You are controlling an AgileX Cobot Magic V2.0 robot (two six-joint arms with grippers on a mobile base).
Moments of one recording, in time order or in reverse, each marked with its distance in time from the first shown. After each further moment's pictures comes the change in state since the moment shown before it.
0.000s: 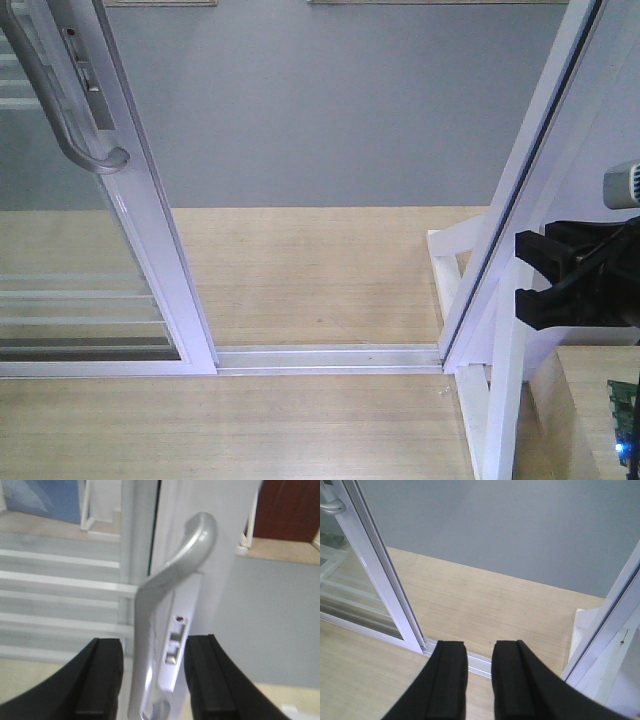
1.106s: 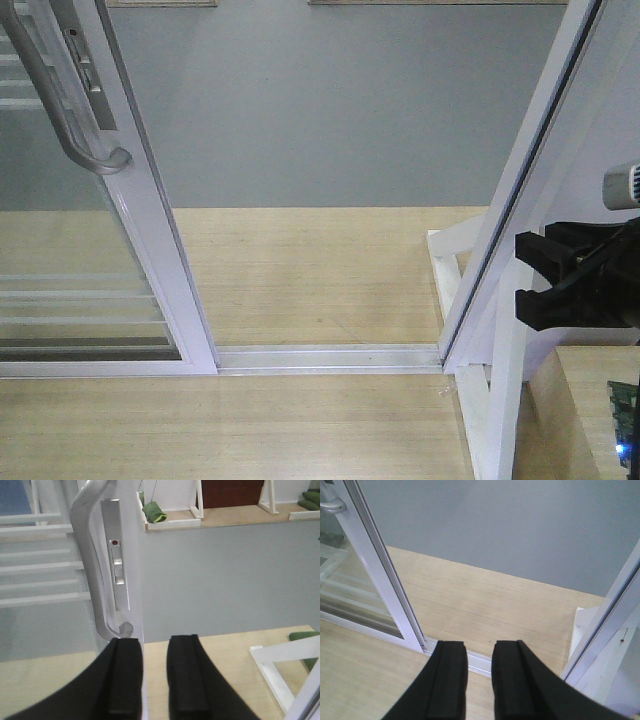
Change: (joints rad) left arm -0.126 -0.589 0.424 0.105 0.130 -0.004; right arm 0.000 0.000 0.000 0.000 0.004 0.000
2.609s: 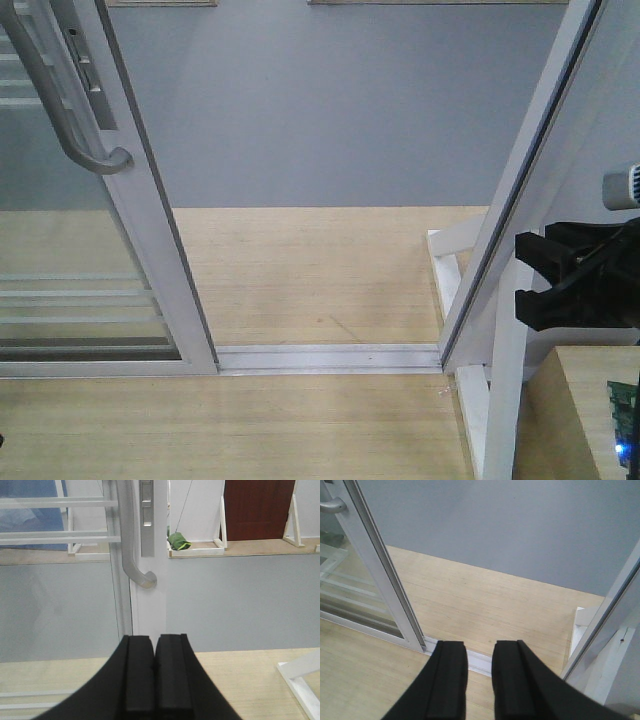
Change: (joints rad) left arm 0.048 -0.707 0.696 0.096 -0.111 -0.096; right arm 0.000 0.000 0.000 0.000 0.001 0.000
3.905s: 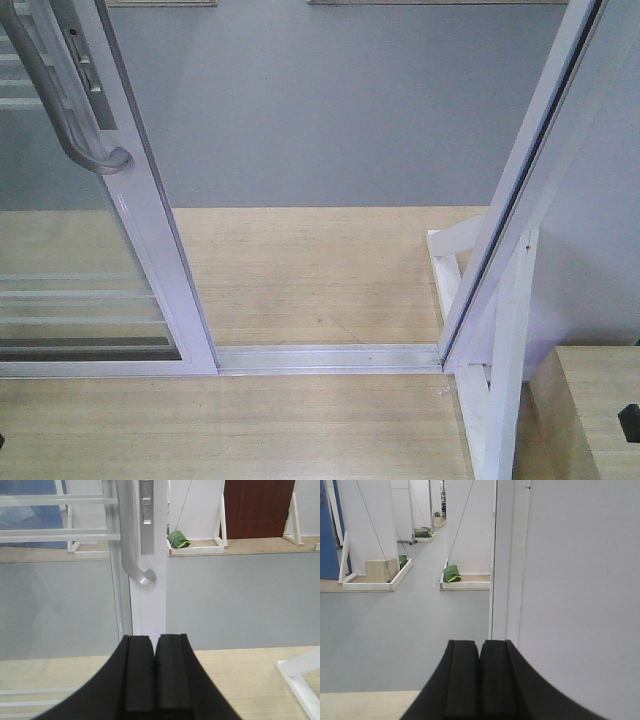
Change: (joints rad) left arm 0.000 0.000 0.000 0.000 0.008 -0.001; right arm -0.467 -0.799 0.609 0.046 -0.320 -0.126
